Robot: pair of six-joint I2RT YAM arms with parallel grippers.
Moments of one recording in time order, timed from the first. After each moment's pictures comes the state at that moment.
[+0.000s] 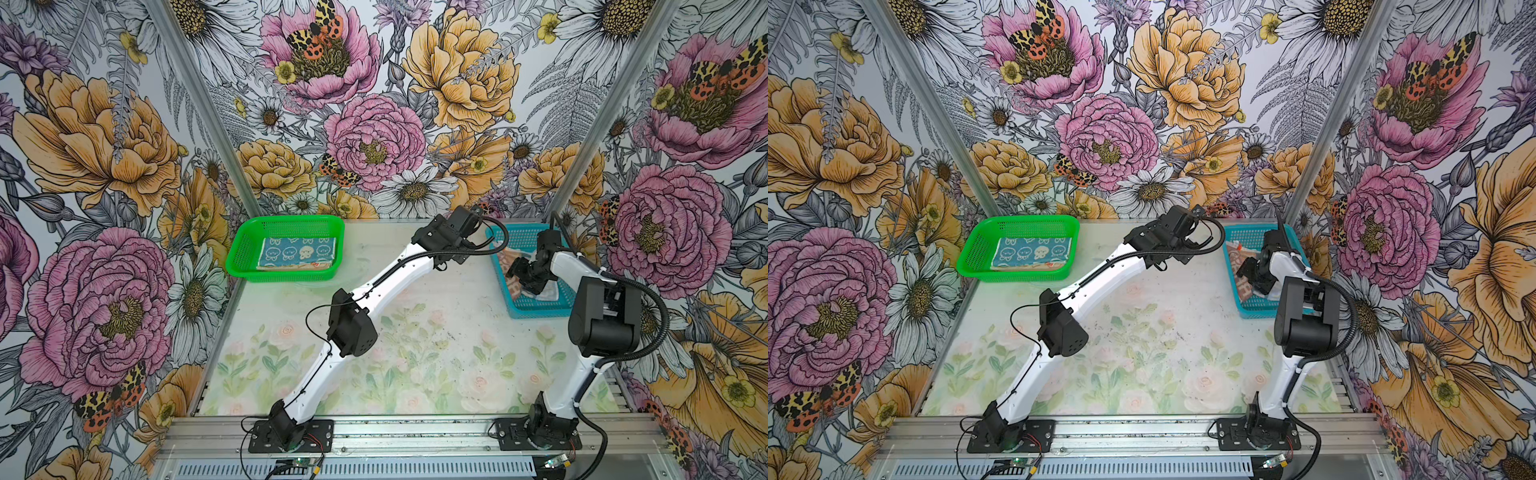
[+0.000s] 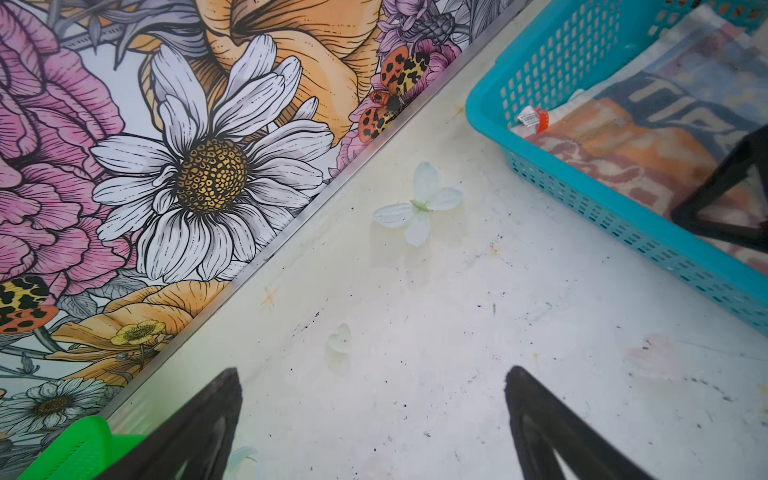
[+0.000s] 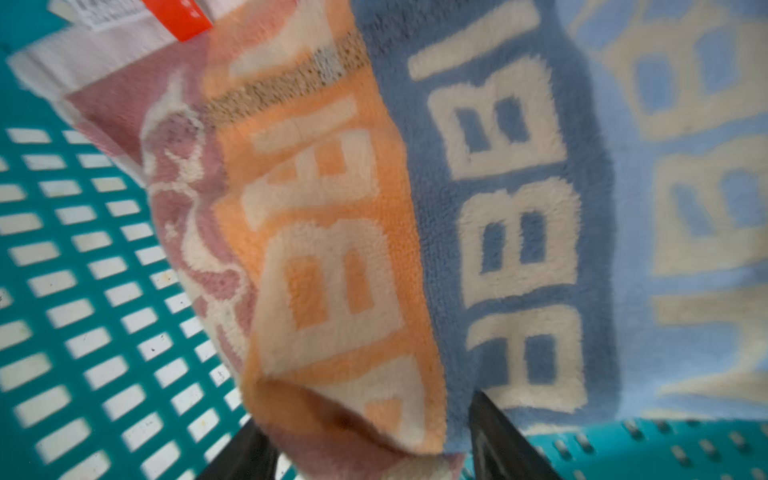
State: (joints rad) left arm -0.85 2.43 2.61 -0.86 -0.42 0.16; right arm -0.20 1.91 1.34 -0.66 -0.21 0.45
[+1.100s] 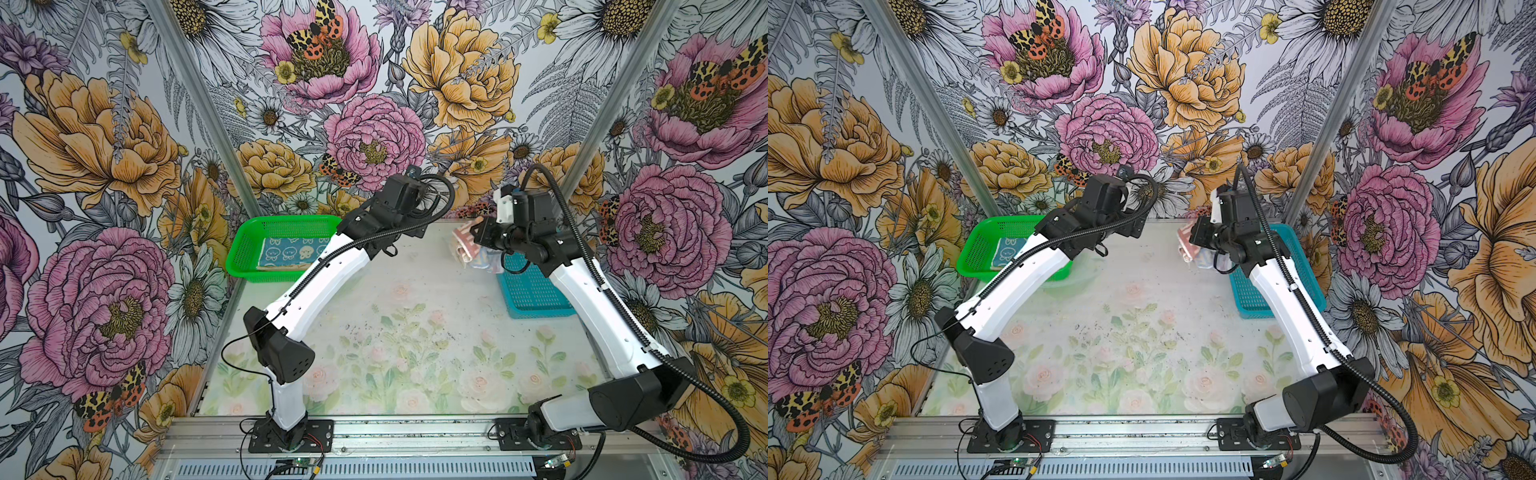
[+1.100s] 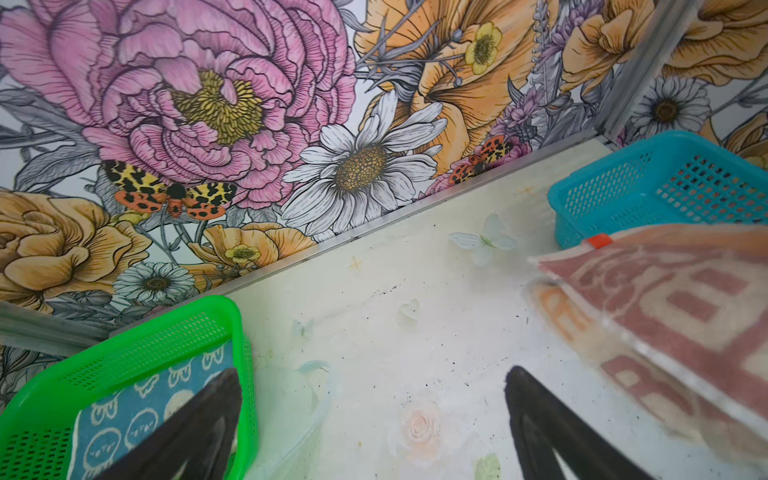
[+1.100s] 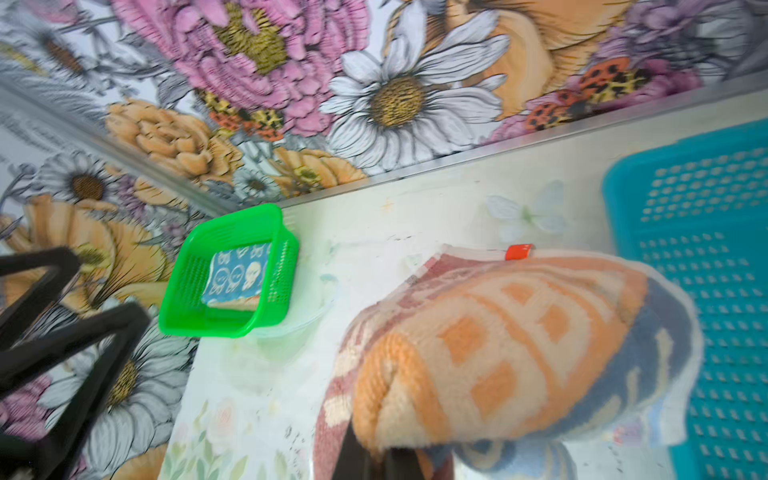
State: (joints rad) left arm -0.70 1.78 2.07 -0.81 -0.42 -0.07; right arm 0.34 1.44 1.61 -0.76 -0.20 0.50
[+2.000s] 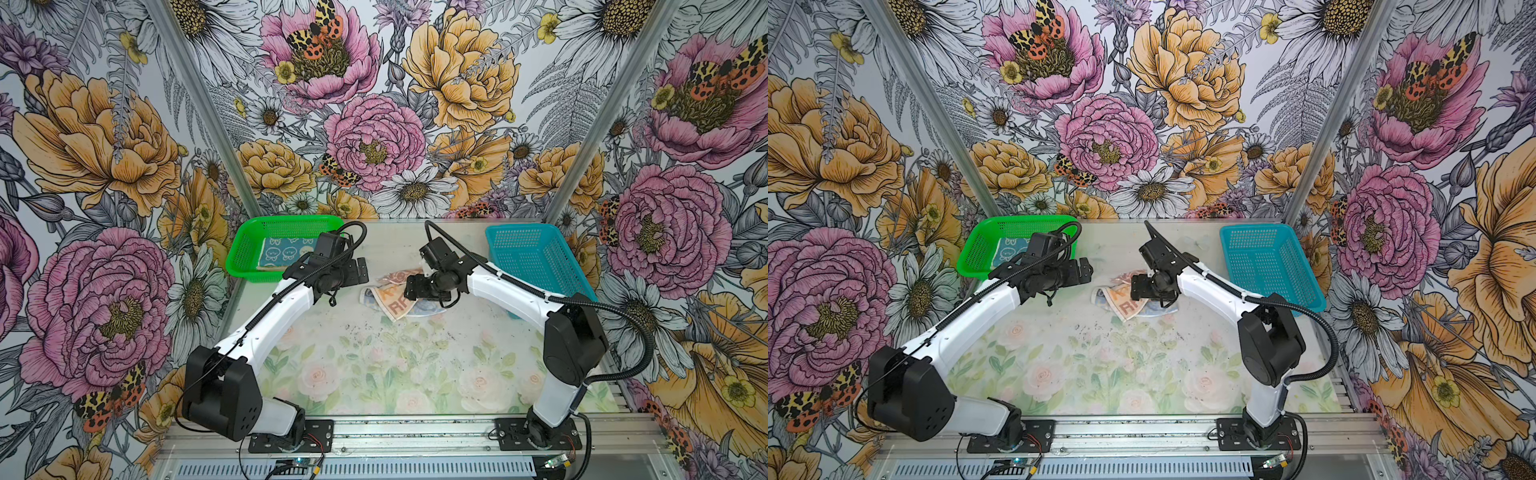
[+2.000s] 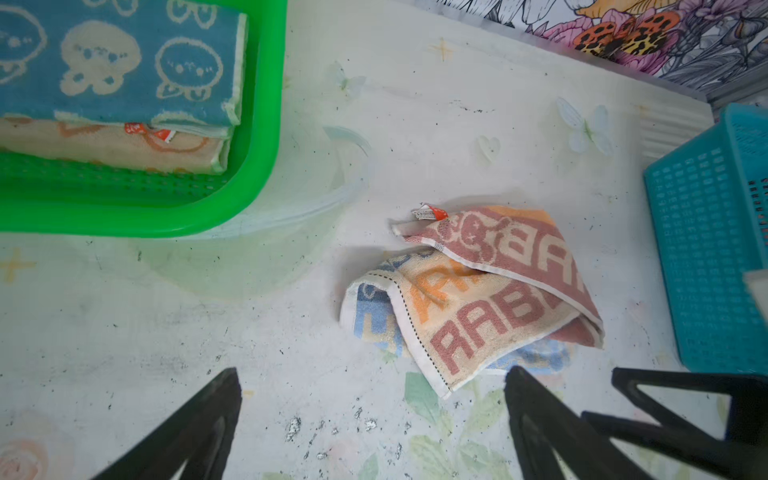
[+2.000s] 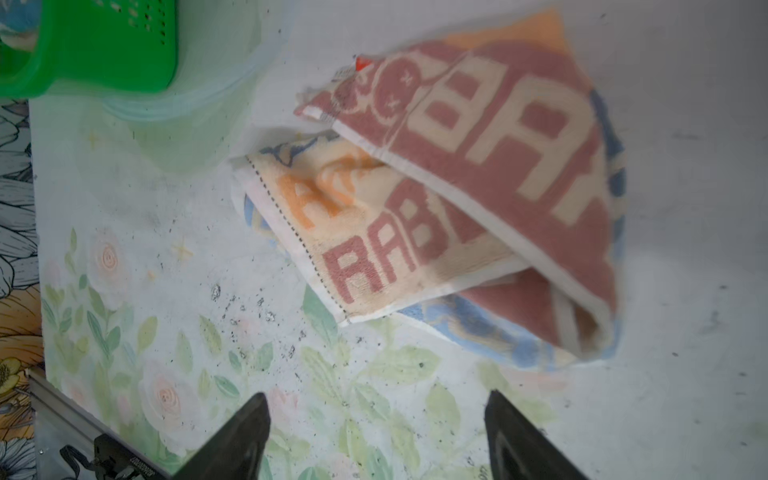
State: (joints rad) left arm -0.35 1.40 1.16 -0.60 -0.02 -0.48; right arm 0.66 1.80 1.43 -0.74 -0.19 0.56
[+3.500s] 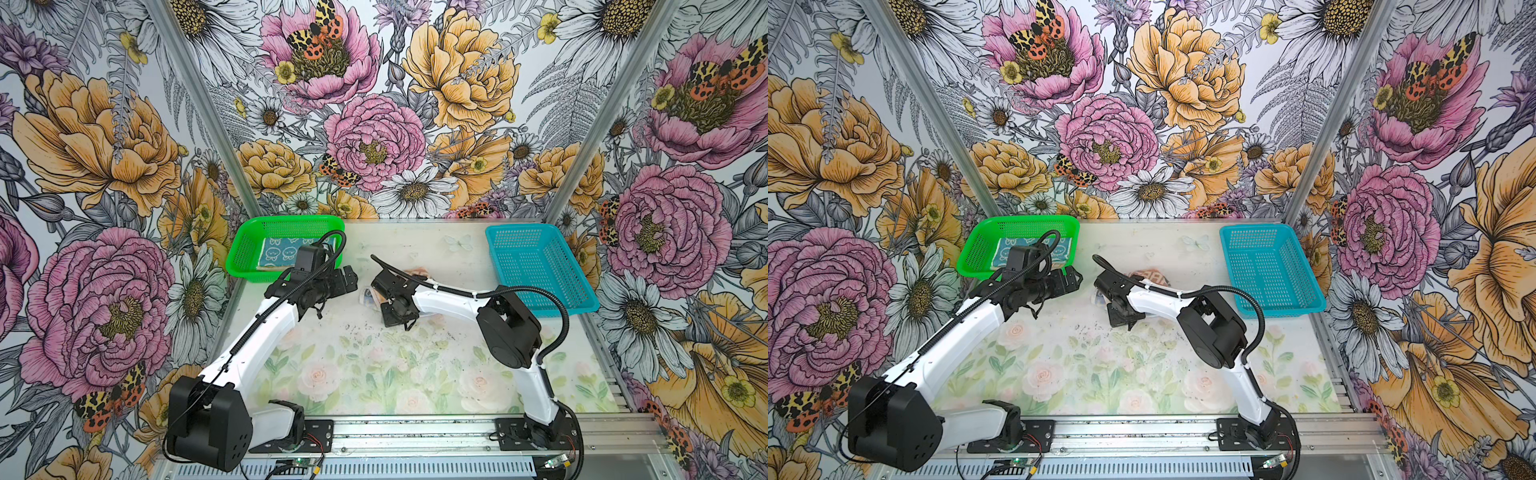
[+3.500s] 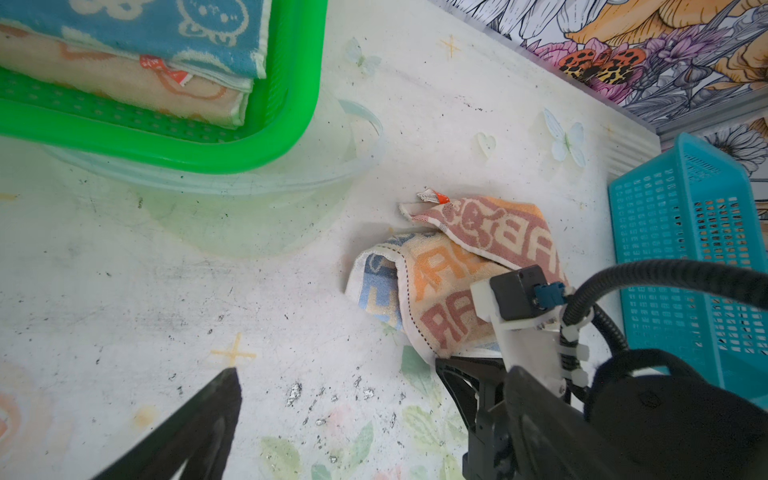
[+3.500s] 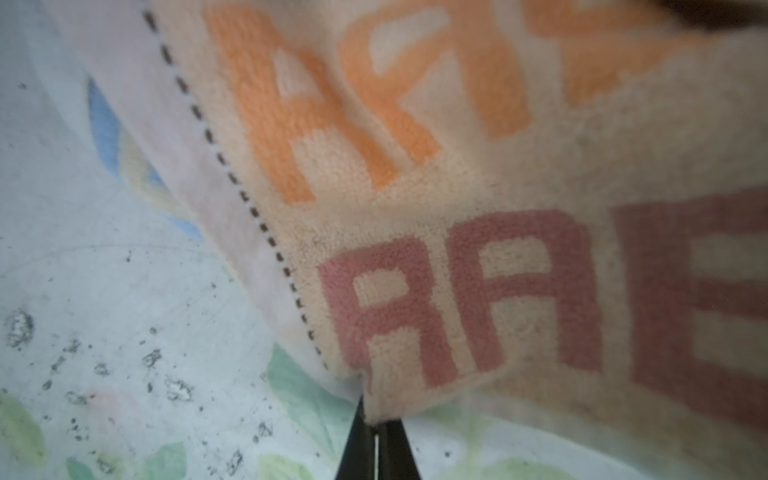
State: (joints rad) left arm -0.25 1.26 1.00 -0.55 0.10 -0.52; right arm 0.84 2.12 1.60 -0.78 0.05 0.59
